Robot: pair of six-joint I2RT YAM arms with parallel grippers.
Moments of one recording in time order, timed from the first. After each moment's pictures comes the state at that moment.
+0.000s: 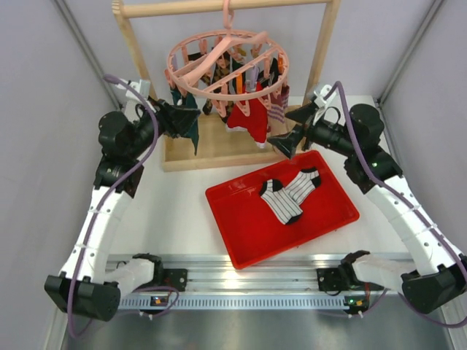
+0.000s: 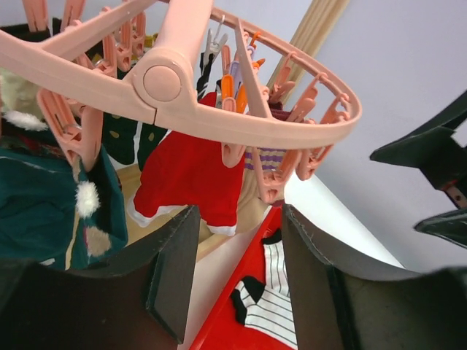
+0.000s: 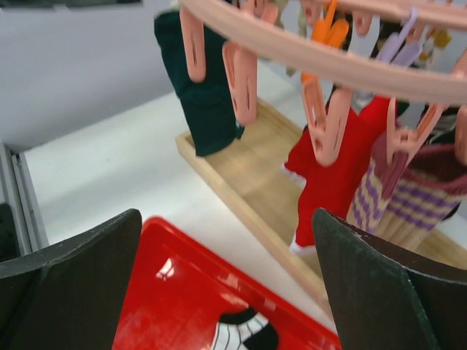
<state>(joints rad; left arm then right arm) -0.16 1.06 1.19 0.01 0.52 -0.45 0.43 1.12 1.24 -0.18 -0.57 -0.04</state>
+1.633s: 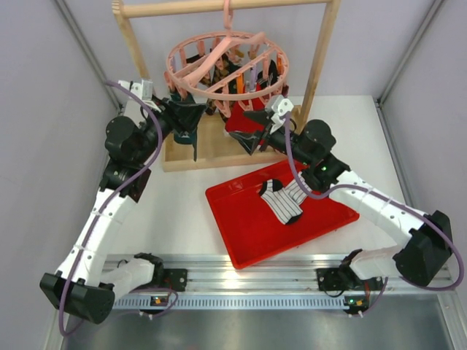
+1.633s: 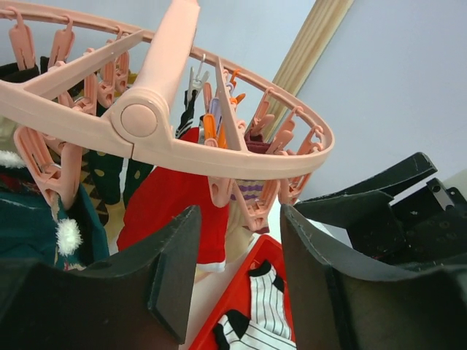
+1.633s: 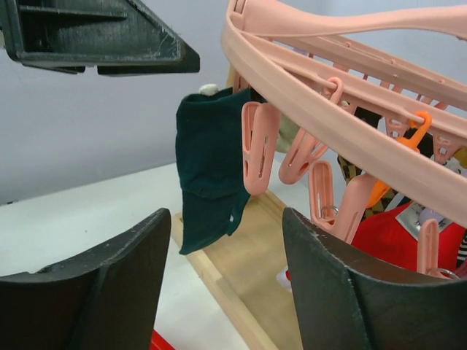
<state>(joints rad) -0.29 1.07 1.18 0.11 0.34 -0.50 0.72 1.32 1.12 0.42 -0.33 -0.09</state>
